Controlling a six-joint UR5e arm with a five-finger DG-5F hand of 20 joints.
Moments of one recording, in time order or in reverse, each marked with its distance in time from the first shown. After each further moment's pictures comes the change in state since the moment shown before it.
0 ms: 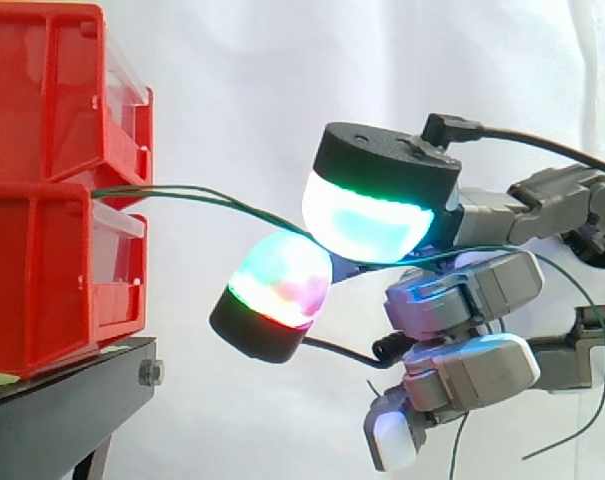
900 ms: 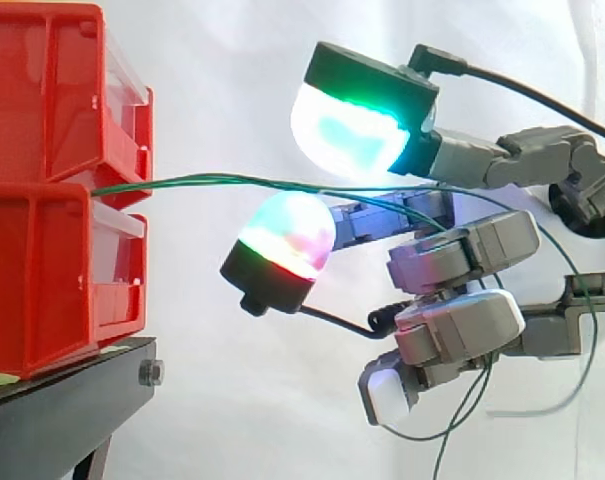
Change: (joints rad) arm -0.010 0.009 0.021 -0.022 -0.002 0.011
